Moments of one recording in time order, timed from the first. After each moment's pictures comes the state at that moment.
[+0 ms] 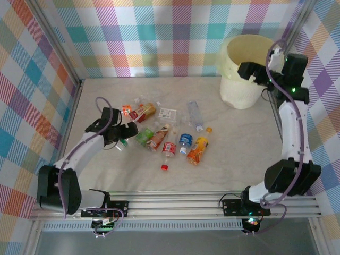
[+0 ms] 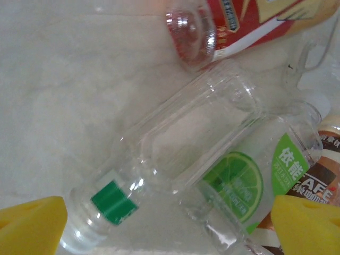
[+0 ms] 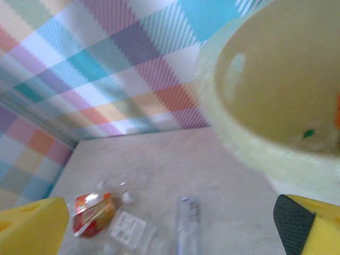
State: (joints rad) left arm -0.18 1.34 0.90 -0.55 0.04 -0.46; right arm -0.17 1.45 1.57 -0.53 -0.67 0.28
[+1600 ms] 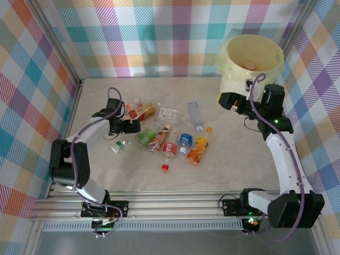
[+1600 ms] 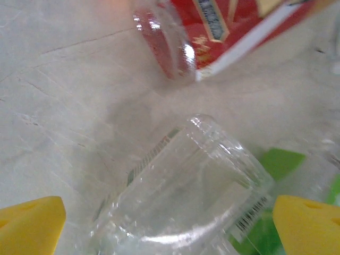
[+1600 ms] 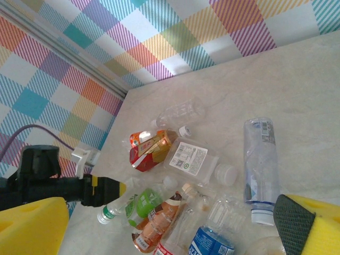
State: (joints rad) left arm -0.15 1.57 1.04 -0.58 0.09 -0.23; right arm -0.01 1.15 1.12 -0.41 -0.70 0.42
